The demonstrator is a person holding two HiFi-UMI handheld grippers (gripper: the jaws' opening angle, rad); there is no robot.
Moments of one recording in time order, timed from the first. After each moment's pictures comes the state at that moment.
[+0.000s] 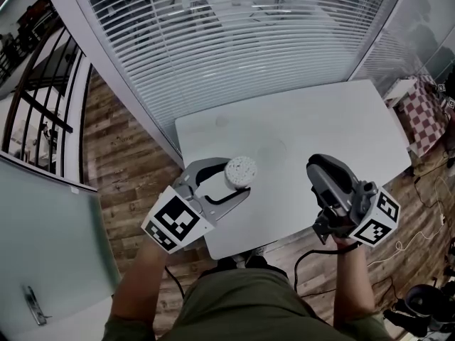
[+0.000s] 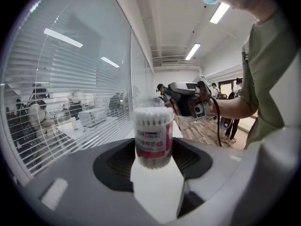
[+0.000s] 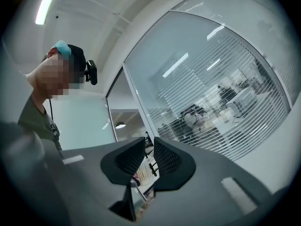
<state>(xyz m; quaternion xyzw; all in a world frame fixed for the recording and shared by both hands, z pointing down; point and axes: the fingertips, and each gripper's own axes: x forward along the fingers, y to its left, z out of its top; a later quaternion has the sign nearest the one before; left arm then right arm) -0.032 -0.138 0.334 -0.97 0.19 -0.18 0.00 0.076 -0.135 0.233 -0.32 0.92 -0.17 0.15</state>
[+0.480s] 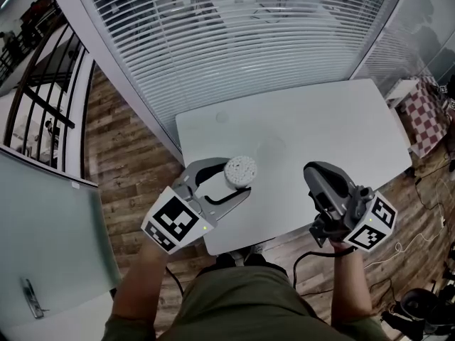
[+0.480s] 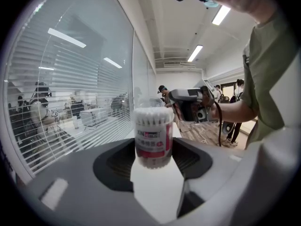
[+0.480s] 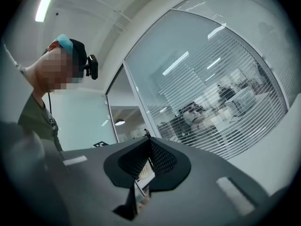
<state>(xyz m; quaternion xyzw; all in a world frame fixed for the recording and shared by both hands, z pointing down) -0.027 -0.126 0.332 -0.96 0.20 -0.17 -0.01 0.076 -0.120 0.246 -0.32 0.92 -0.17 0.13</state>
